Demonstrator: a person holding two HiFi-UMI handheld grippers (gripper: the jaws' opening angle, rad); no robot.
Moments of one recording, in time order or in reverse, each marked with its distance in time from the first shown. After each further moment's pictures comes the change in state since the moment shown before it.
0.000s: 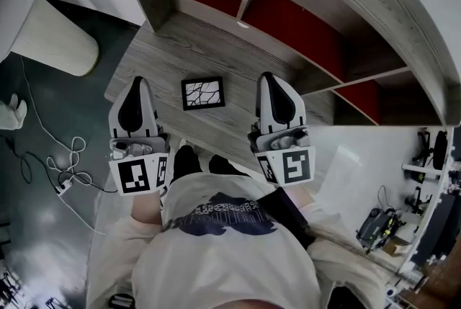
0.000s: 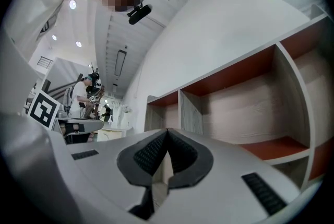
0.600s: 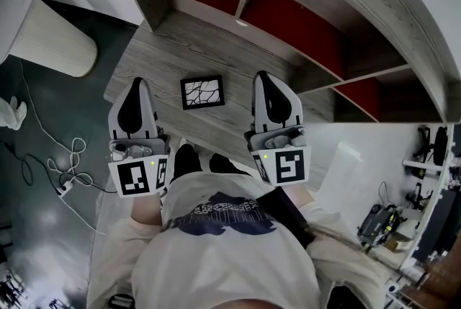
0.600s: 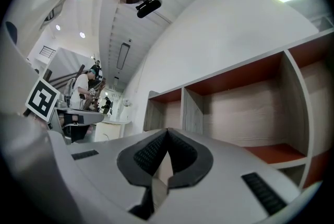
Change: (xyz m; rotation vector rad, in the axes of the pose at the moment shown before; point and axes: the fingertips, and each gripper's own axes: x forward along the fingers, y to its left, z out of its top) left arm 0.000 -0.001 0.001 -0.010 0.005 -0.016; right arm 0.004 0.008 -0.004 -0.076 0.035 -0.009
